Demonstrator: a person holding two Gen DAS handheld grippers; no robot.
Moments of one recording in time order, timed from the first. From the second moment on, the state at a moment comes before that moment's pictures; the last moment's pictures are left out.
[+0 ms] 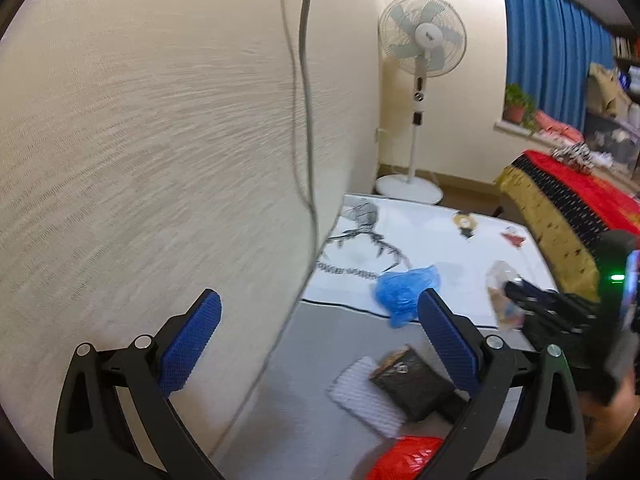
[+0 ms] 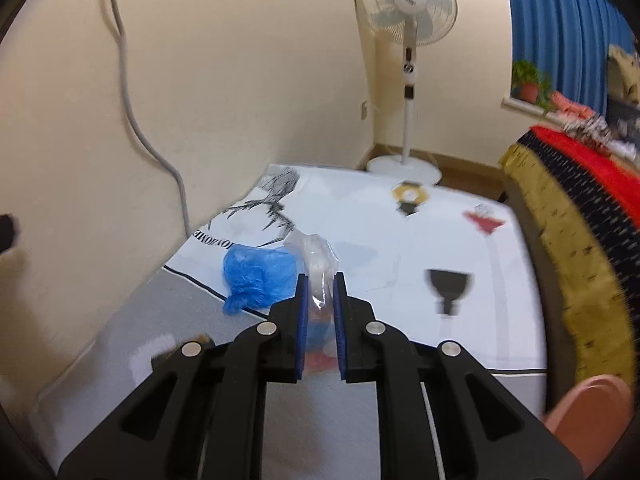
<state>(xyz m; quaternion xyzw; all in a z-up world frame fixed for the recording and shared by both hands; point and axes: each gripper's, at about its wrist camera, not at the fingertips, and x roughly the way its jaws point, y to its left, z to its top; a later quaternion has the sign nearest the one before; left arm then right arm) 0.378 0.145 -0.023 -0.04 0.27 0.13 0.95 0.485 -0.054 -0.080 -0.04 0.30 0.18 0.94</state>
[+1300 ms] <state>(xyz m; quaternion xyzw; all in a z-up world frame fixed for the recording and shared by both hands) 0.451 0.082 -0.169 -0.02 0.38 0.02 0.92 0.359 -0.204 -0.009 0.04 0.29 0.11 0.95</state>
